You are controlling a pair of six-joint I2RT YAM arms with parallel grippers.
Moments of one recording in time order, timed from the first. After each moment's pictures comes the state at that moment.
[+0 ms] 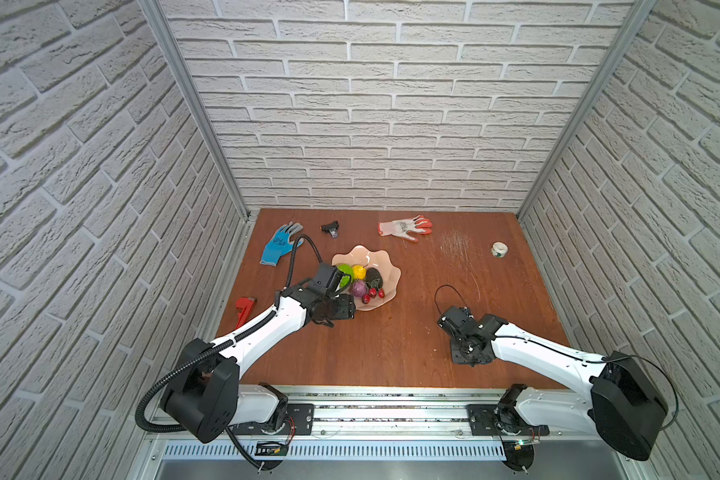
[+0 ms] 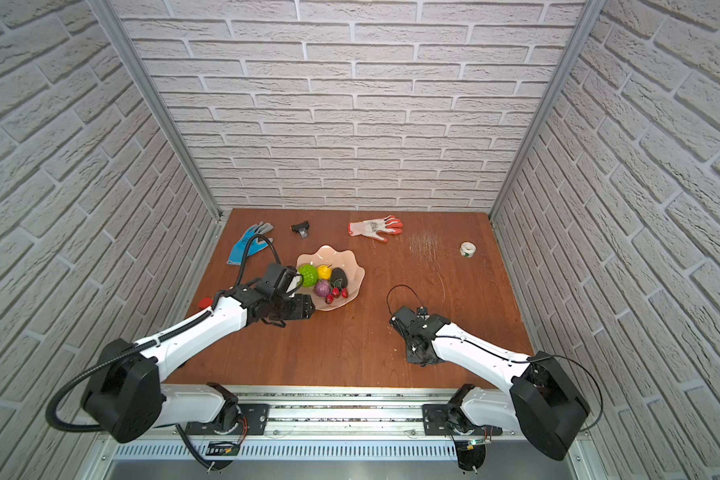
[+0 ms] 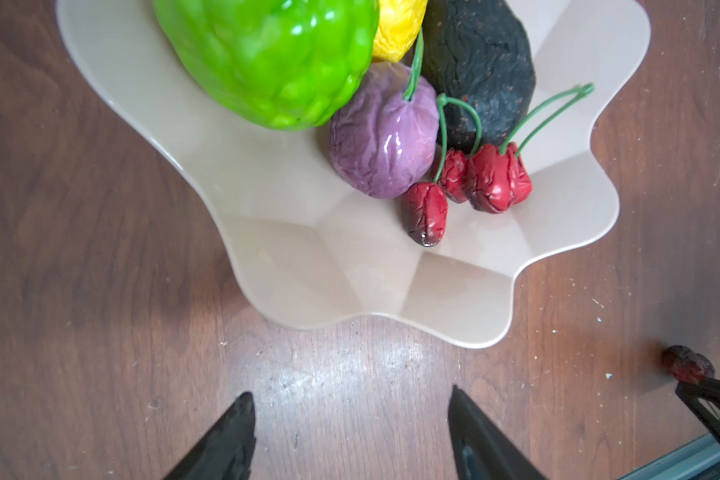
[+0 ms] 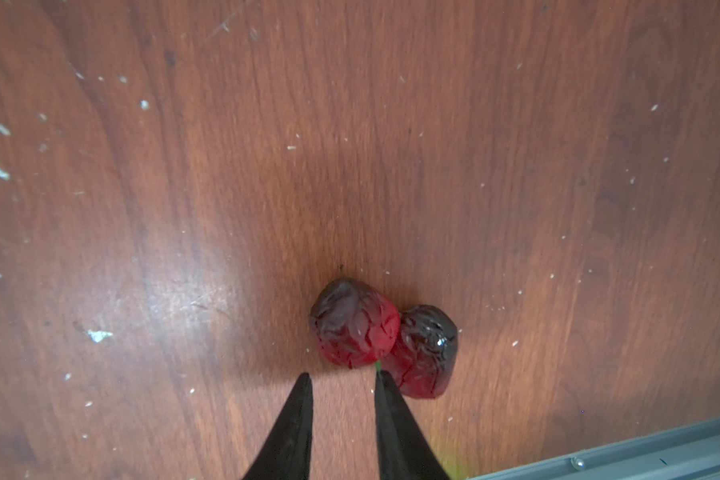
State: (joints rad) left arm -0.53 1.33 0.85 -0.58 0.09 -0.50; right arm 0.65 1.22 0.61 -0.94 0.29 0.77
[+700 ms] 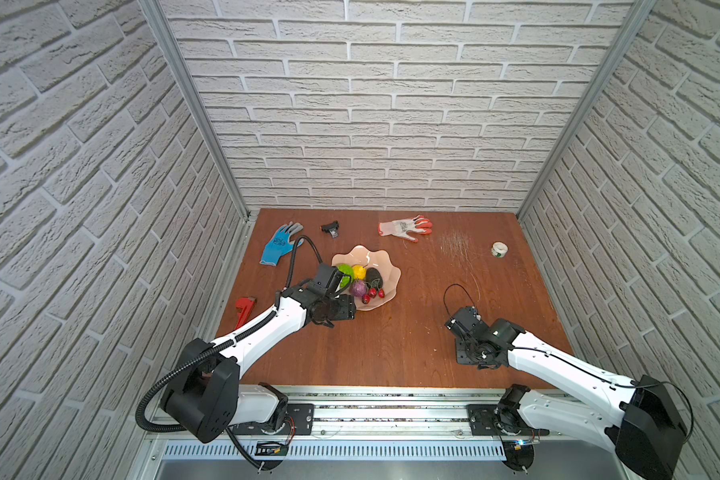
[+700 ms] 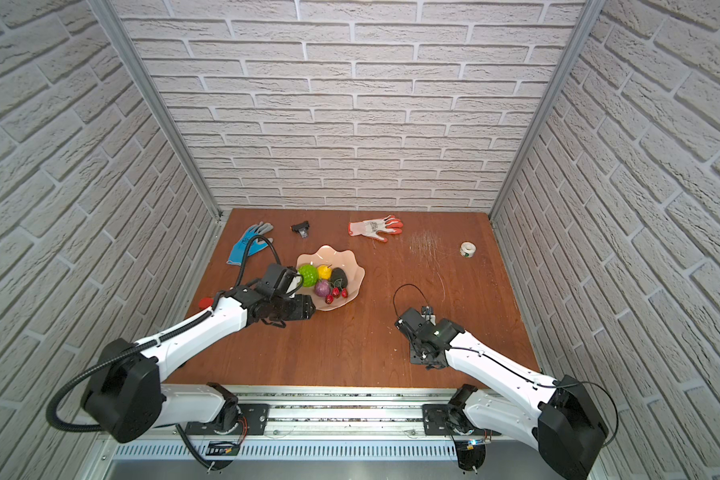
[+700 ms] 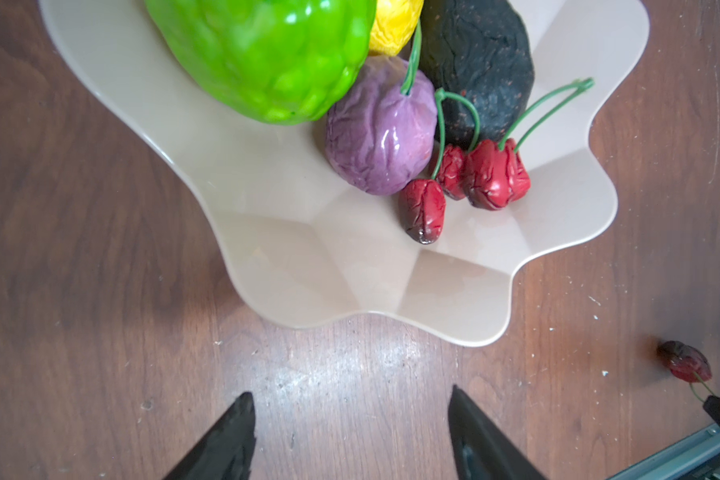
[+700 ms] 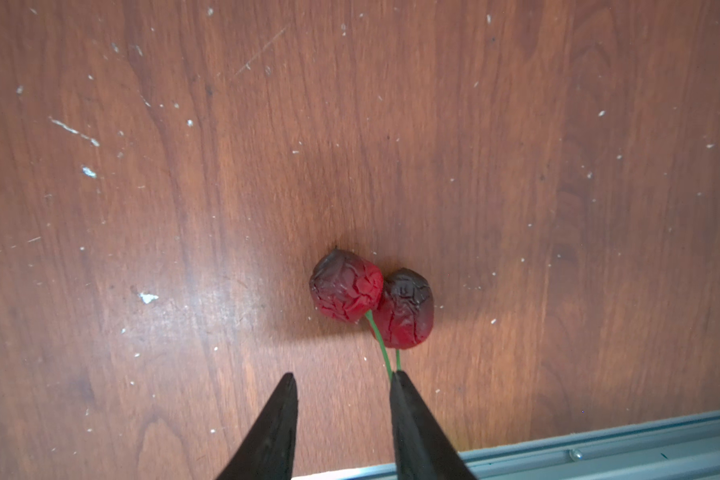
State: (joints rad) left arm -0.53 1.33 0.84 -0.57 0.11 -0.51; right arm 0.67 1.05 0.61 -1.01 0.30 0.80
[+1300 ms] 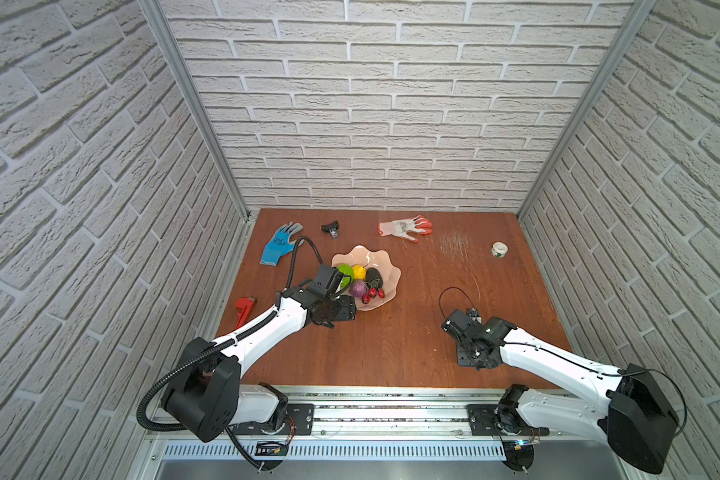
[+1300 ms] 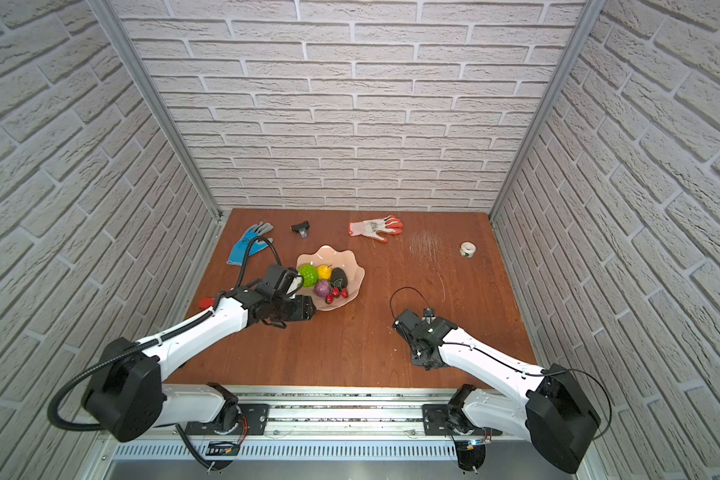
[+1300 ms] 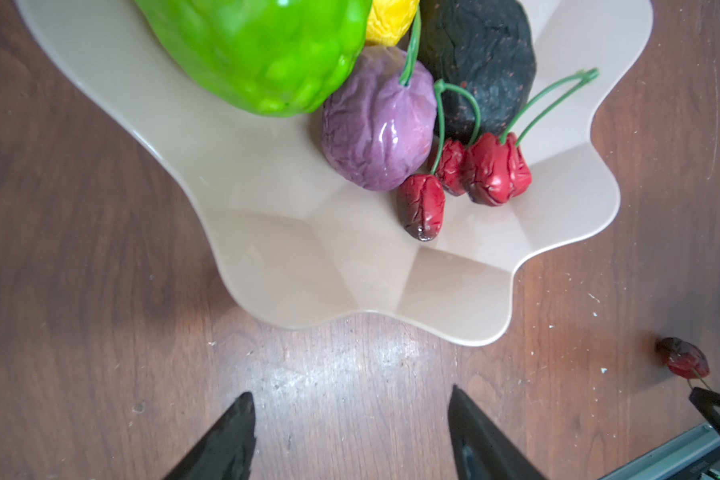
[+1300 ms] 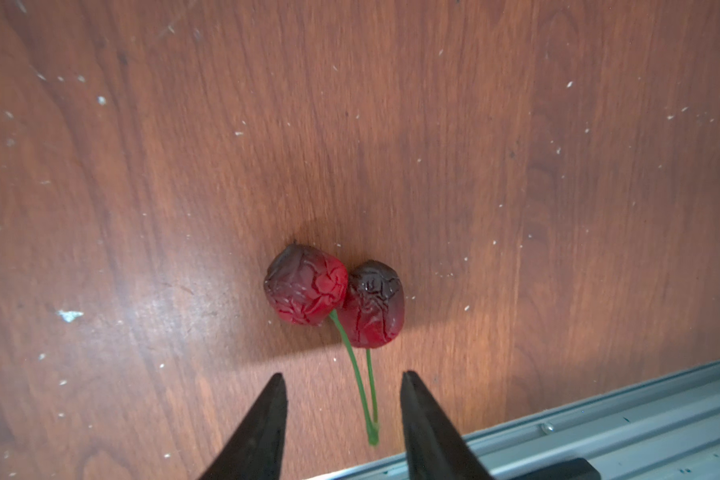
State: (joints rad) left arm -0.53 1.33 0.83 -0.56 0.12 -0.51; right arm 0.67 1.12 0.60 -1.03 0.33 0.84
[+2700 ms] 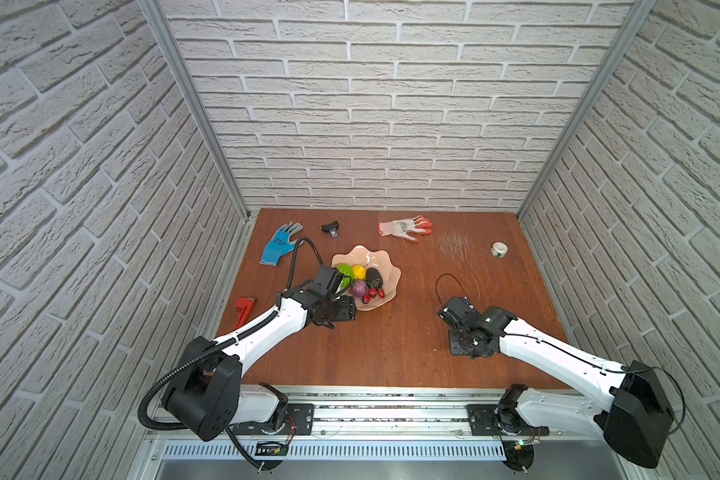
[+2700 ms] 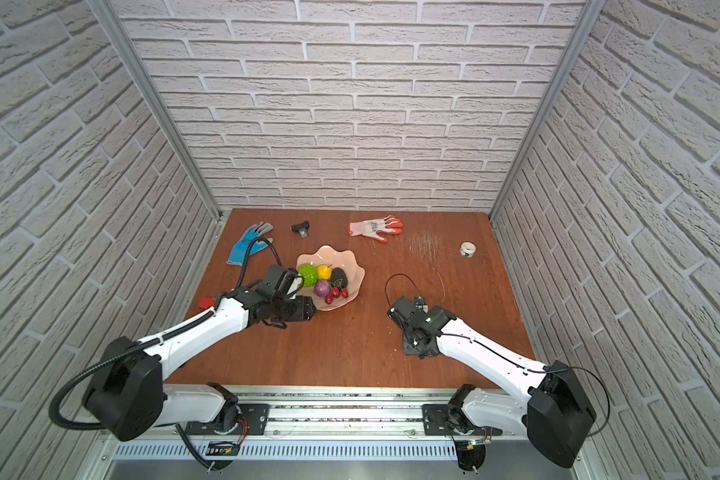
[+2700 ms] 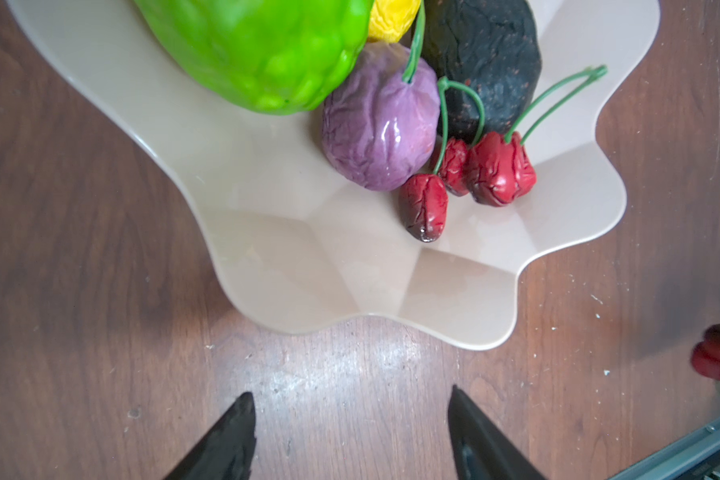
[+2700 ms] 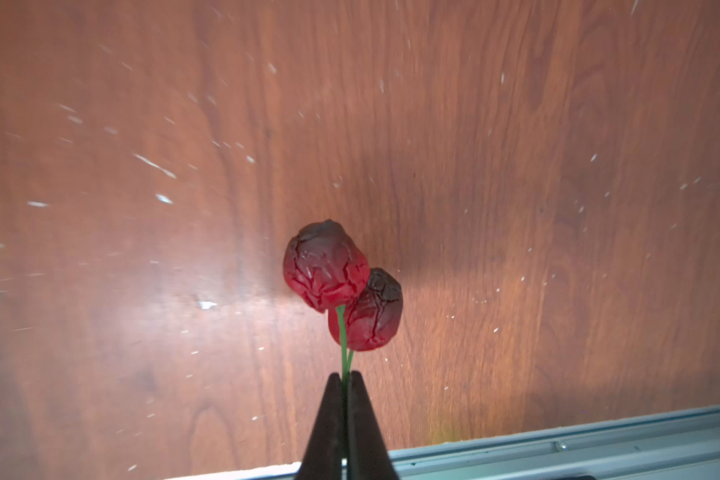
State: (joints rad) left arm -0.53 1.34 0.82 -0.54 0.12 -0.51; right arm 0.67 1.17 0.80 -1.06 0.29 0.74
